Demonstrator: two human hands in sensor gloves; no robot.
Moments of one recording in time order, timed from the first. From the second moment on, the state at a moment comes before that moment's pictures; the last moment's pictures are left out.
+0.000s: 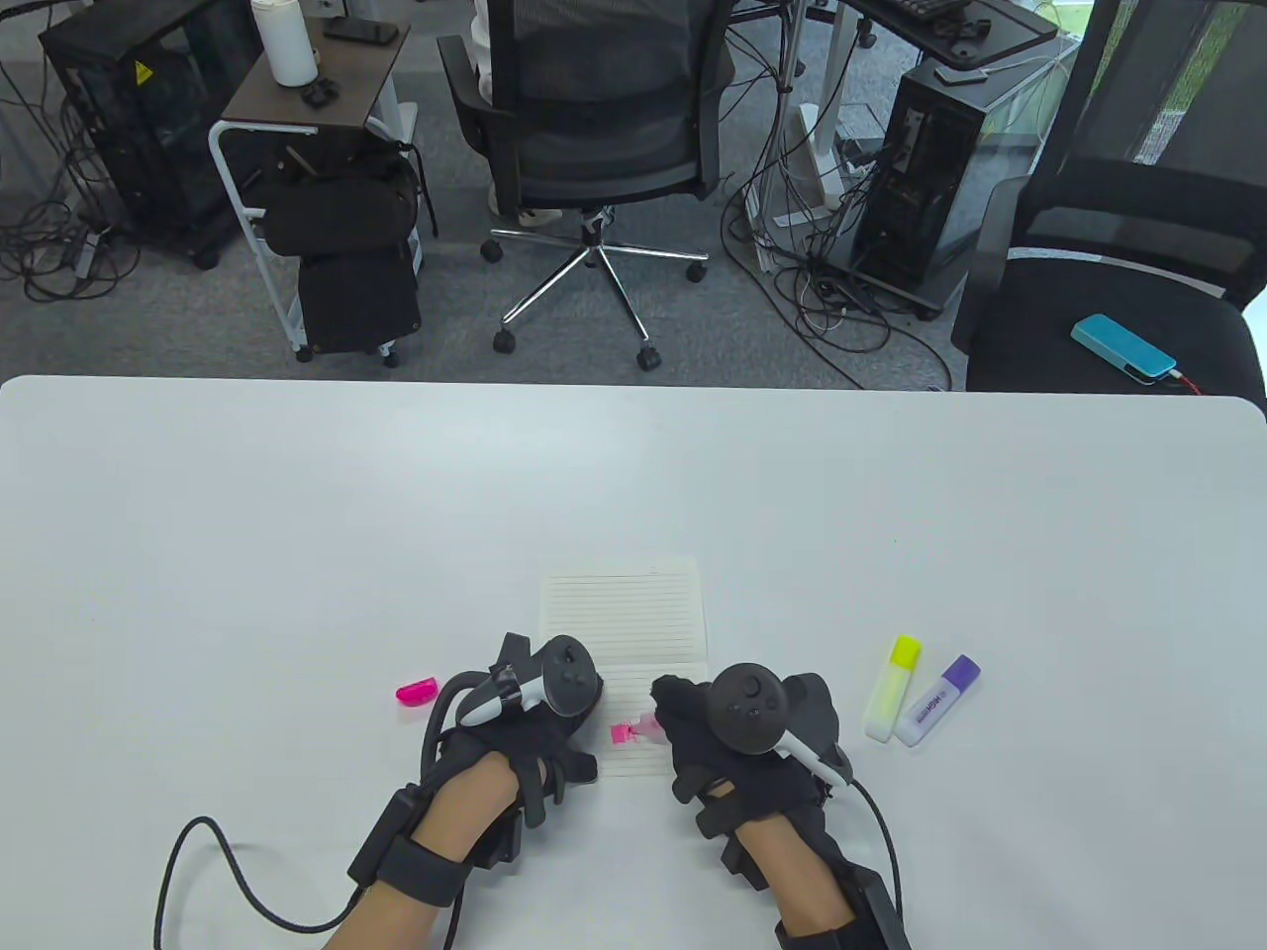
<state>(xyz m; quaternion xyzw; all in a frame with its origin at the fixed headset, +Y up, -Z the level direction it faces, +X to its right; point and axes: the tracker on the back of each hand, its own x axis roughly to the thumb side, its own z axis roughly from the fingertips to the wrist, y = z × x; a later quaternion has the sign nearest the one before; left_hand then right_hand) -0.121 -0.780 -0.325 -0.32 -0.13 0.05 0.94 0.095 -0.745 -0.295 0.15 0.06 0.96 0.23</state>
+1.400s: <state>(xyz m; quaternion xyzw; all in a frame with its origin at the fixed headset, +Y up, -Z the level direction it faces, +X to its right) -0.121 -0.780 -0.326 -0.32 -0.13 0.05 0.94 0.089 -0.748 -0.293 0.16 0.06 0.96 0.23</state>
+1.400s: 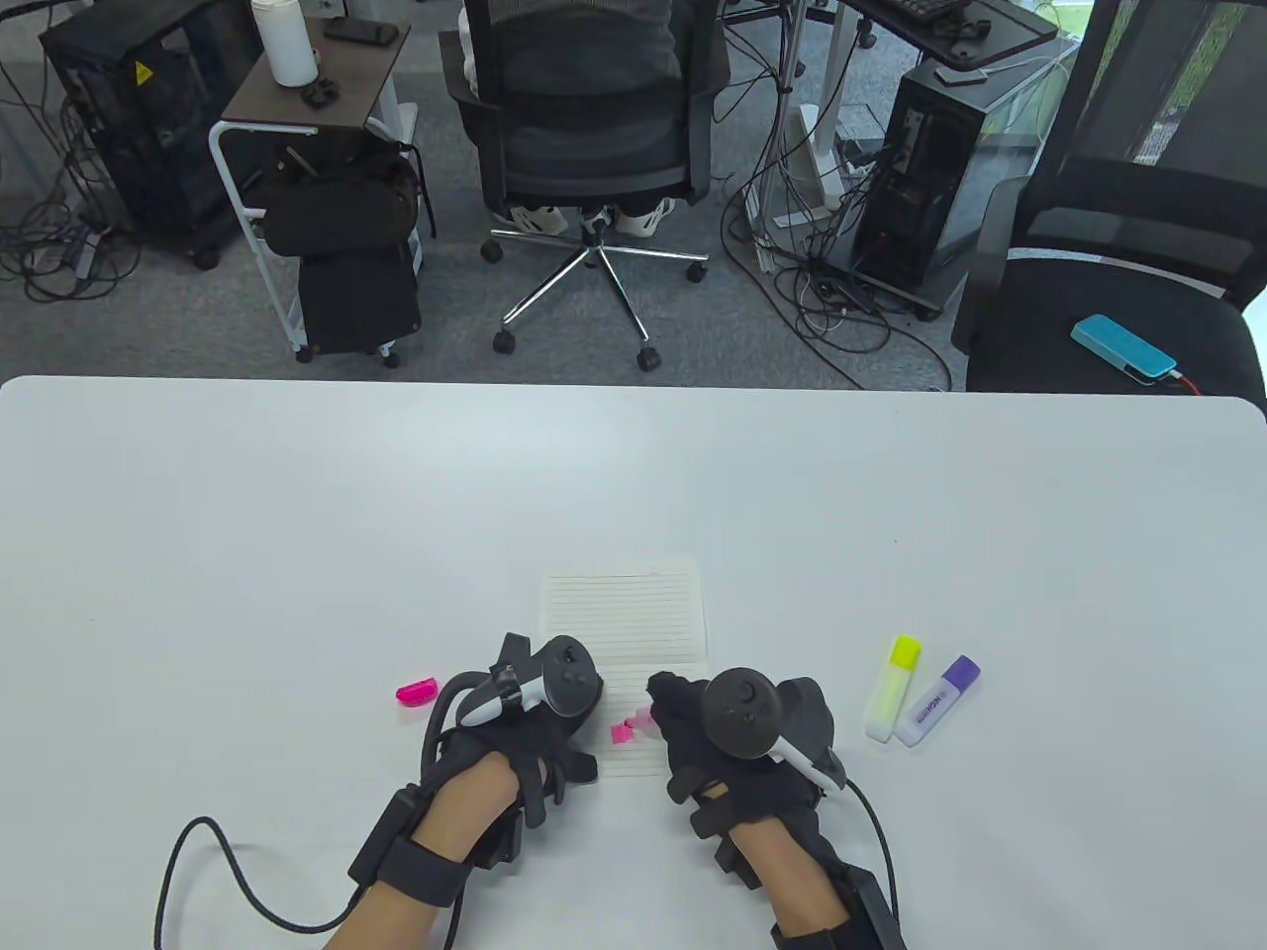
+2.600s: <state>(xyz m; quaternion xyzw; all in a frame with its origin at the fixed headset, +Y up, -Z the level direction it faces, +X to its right) -0.122 -0.781 -0.325 -0.31 -0.14 0.06 0.94 0.101 -0.739 -0.289 0.15 0.05 0.94 0.30</state>
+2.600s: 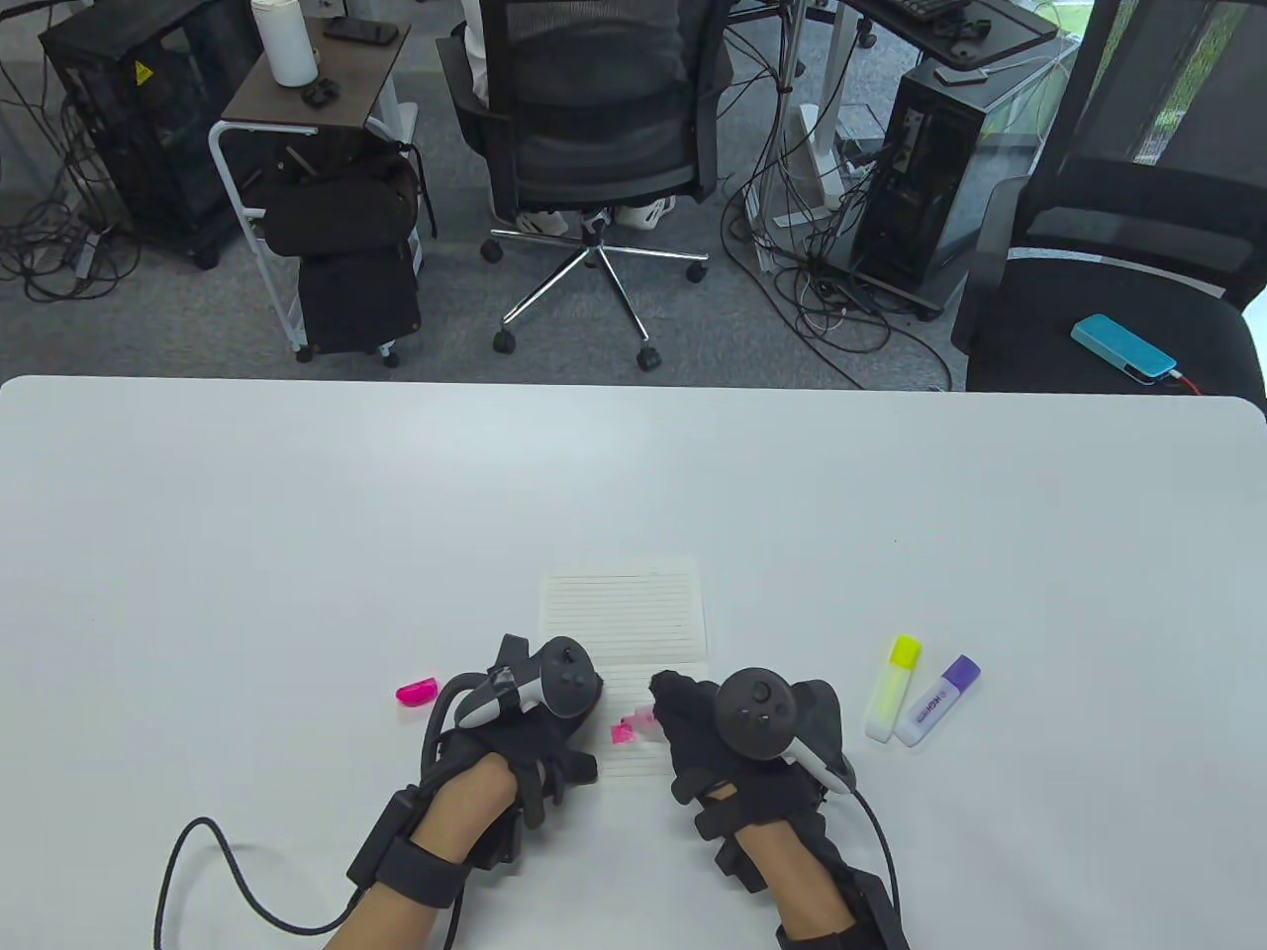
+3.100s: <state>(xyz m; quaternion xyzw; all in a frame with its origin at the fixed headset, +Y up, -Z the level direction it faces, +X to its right) -0.151 -0.738 -0.325 -0.18 -0.16 0.15 0.96 0.136 -0.725 -0.281 0.14 -0.03 0.90 0.41</state>
